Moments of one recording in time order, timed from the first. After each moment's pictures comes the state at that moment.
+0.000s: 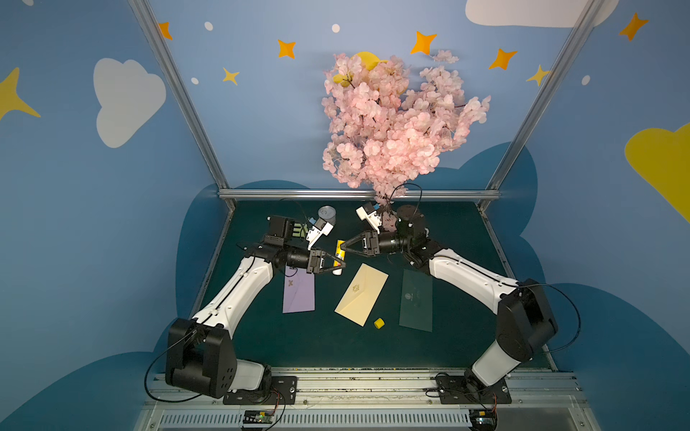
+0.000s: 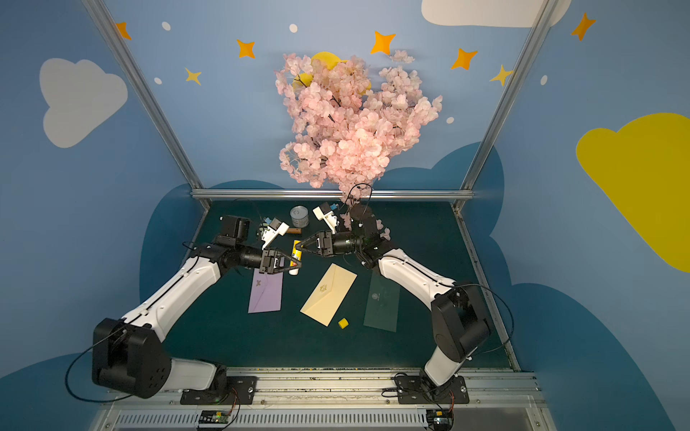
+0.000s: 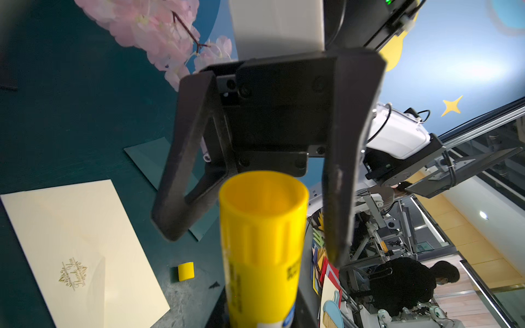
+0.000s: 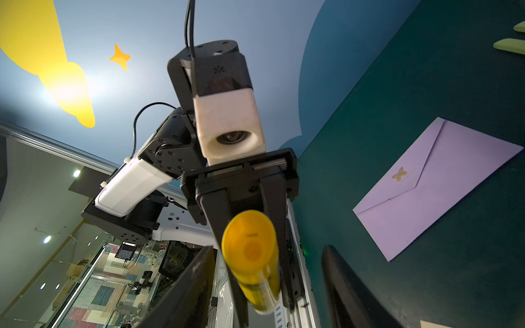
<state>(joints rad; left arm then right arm) -0.22 1.40 1.11 -0.55 1.27 -0.06 0.66 1.66 1.26 0.20 -1.03 0.79</state>
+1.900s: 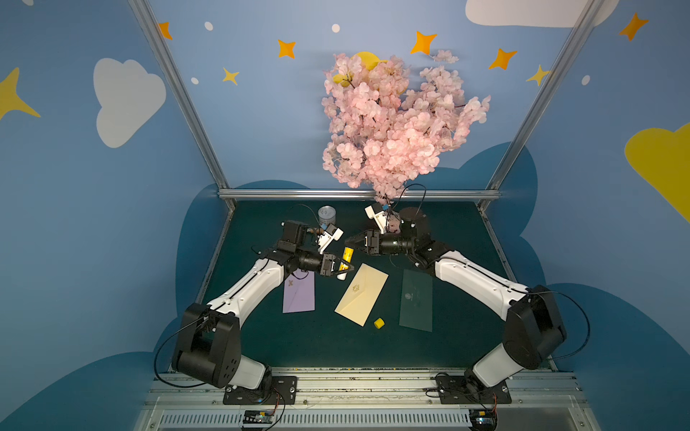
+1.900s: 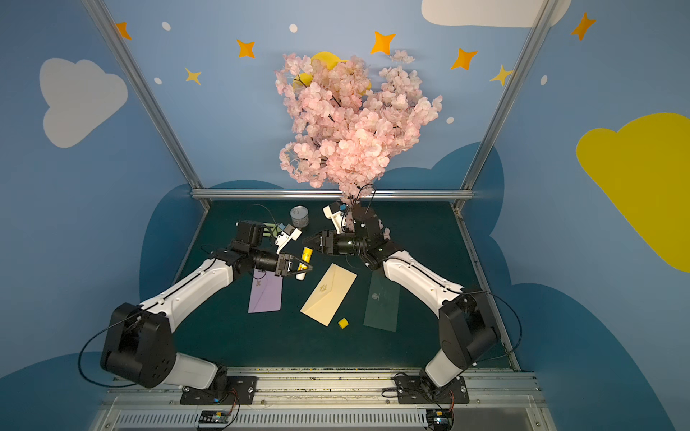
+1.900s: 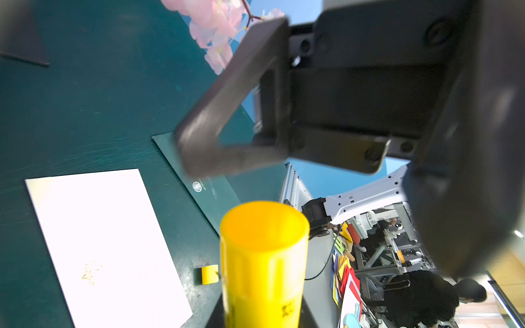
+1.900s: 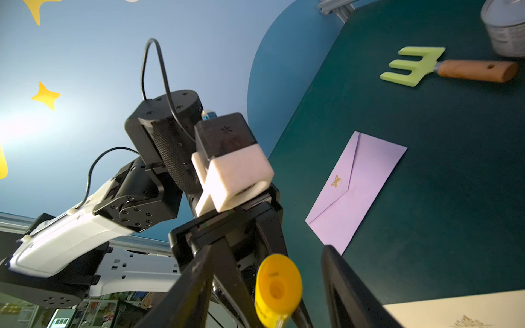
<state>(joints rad) -0.30 1.46 1.03 -0.34 1.13 -0.19 0.64 1.60 1.22 0.06 -0.77 0.72</state>
